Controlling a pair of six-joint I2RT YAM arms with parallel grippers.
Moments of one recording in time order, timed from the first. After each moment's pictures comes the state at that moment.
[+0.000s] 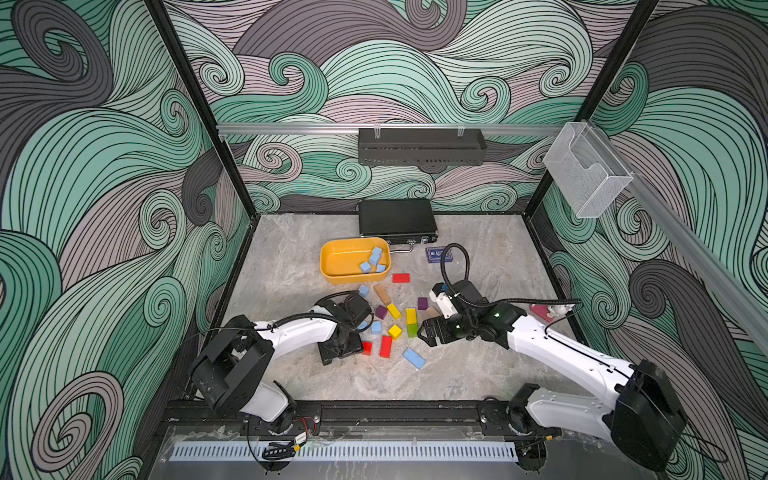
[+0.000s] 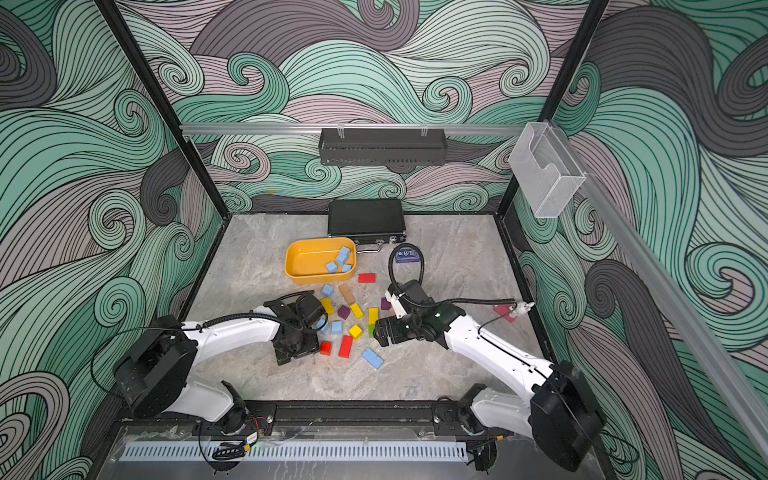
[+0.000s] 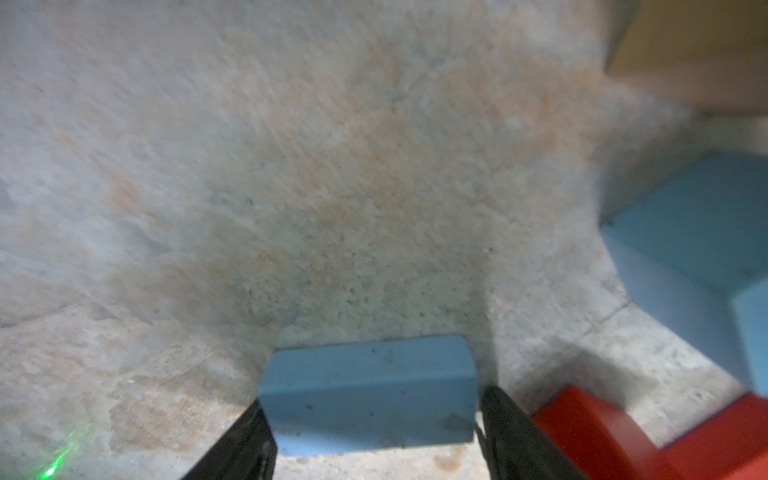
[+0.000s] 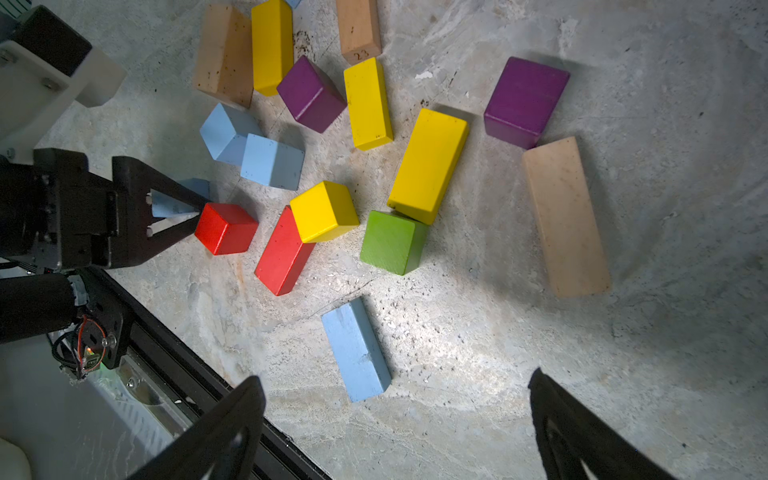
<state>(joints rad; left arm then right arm) -0.72 1.48 0.74 -0.80 -0.04 -1.07 0.69 1.19 0.75 -0.60 -0.22 0.37</state>
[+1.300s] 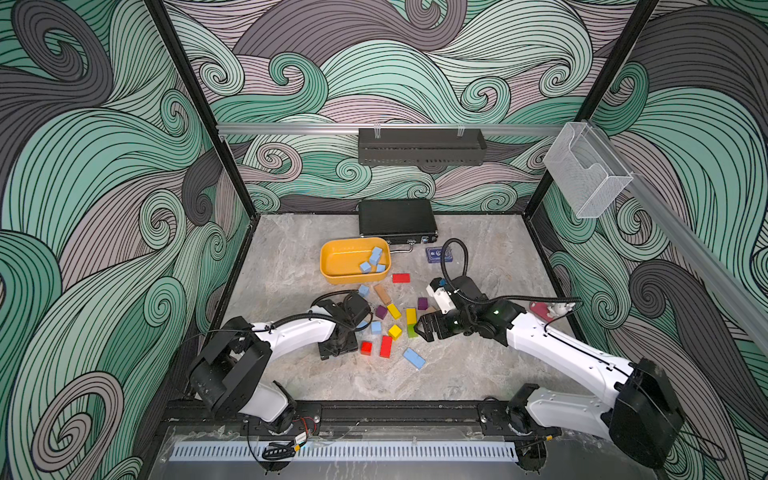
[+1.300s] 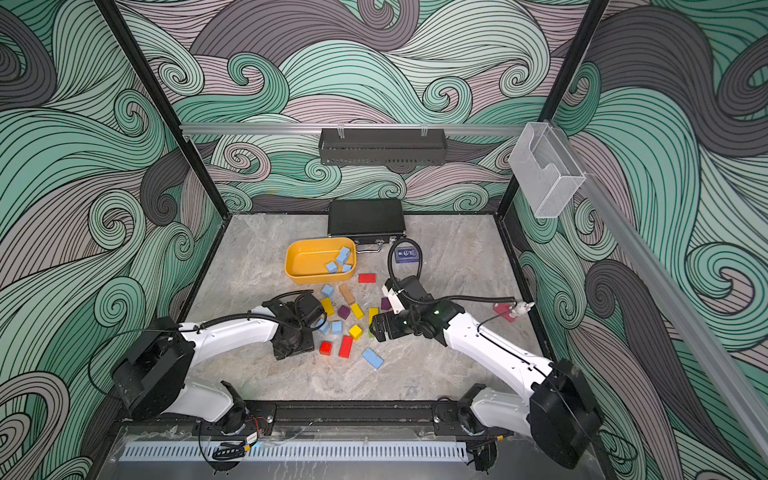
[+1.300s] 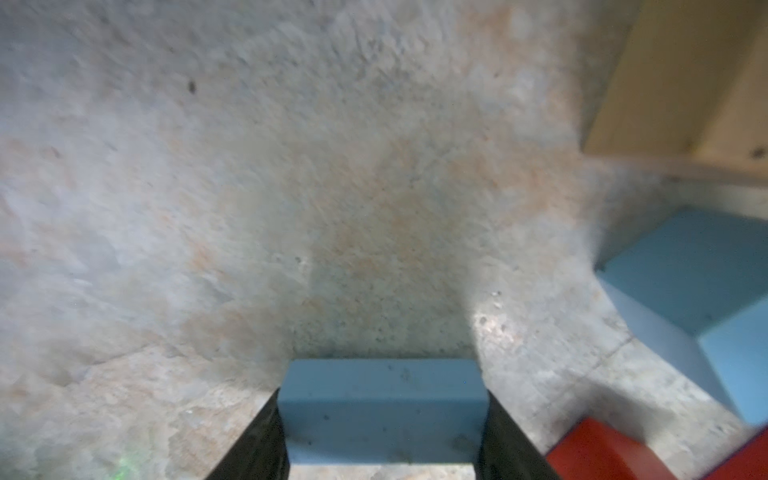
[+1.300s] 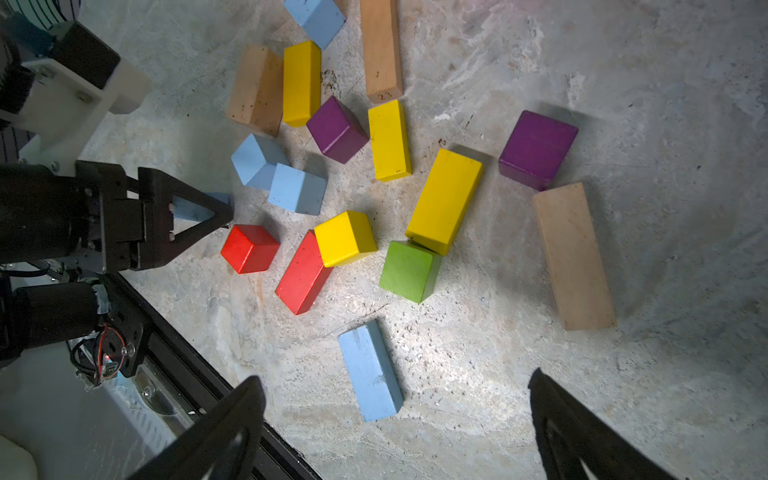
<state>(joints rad) -0.71 1.43 0.74 -0.83 -0.17 -1.01 0.69 1.21 0.79 -0.56 -0.23 0.35</state>
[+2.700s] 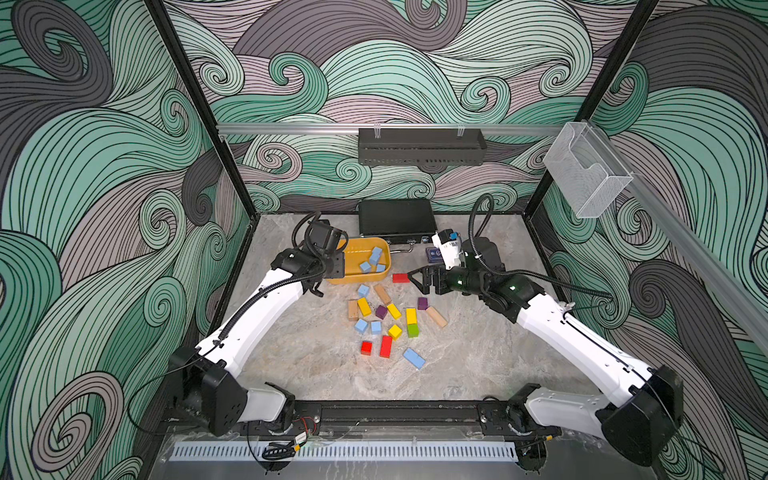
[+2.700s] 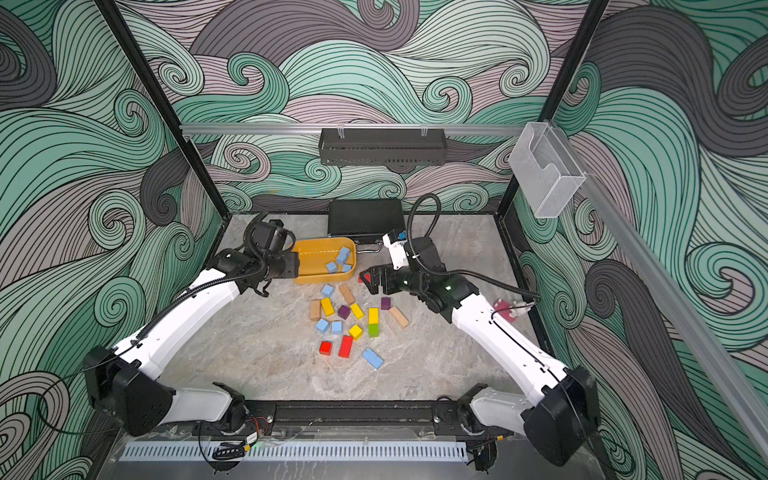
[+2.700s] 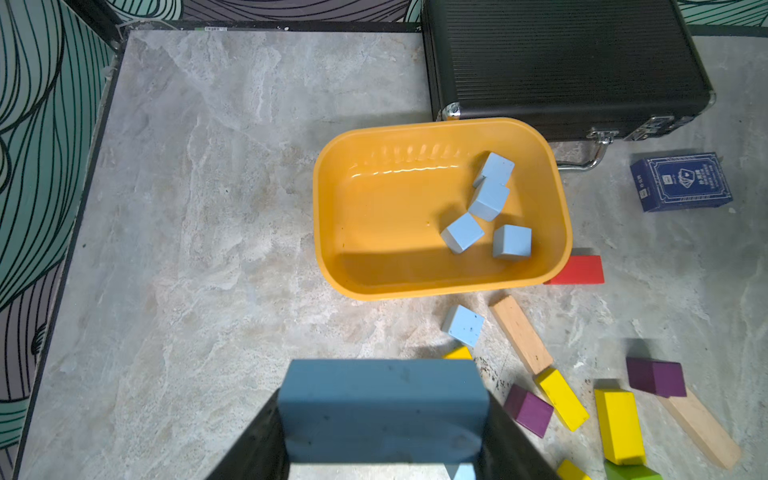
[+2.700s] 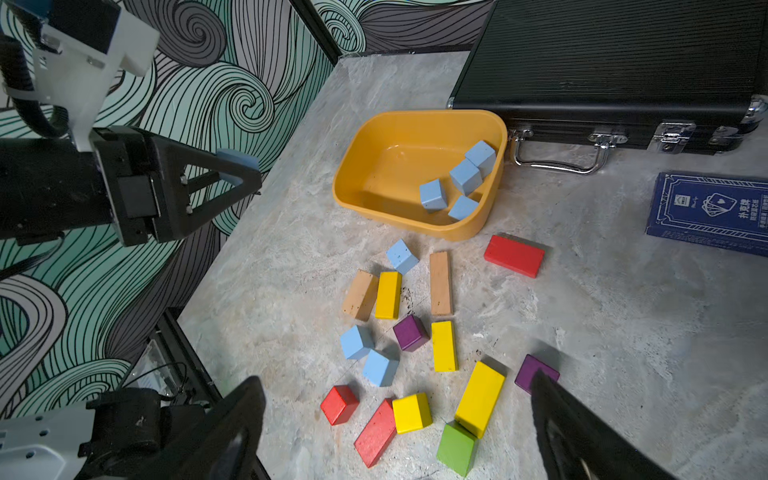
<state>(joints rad) -0.40 1.40 1.30 -0.81 -0.27 -0.33 0.57 1.26 1.07 -0.39 -0.28 0.35</state>
